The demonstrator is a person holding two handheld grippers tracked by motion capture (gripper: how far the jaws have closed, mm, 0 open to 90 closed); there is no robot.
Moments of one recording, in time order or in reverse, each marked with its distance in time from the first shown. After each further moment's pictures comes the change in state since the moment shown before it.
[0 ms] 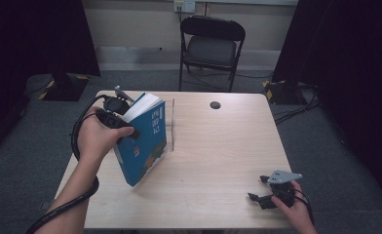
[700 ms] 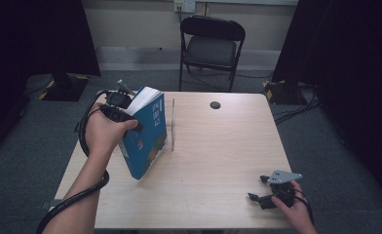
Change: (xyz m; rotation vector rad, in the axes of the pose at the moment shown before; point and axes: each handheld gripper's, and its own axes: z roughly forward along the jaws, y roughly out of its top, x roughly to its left) left arm 0.001 0.015 0.006 -0.030 0.035 -0.086; right arm 0.000 0.000 0.000 0.000 0.000 -0.001
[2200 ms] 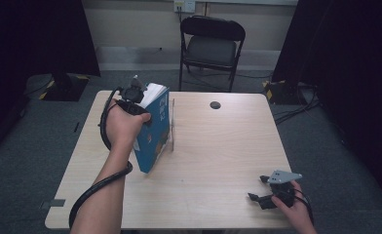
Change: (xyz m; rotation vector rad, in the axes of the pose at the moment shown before) left arm -0.011 0.027 0.029 -0.002 0.079 -0.088; right arm 0.000 0.000 0.000 0.002 -0.003 0.000
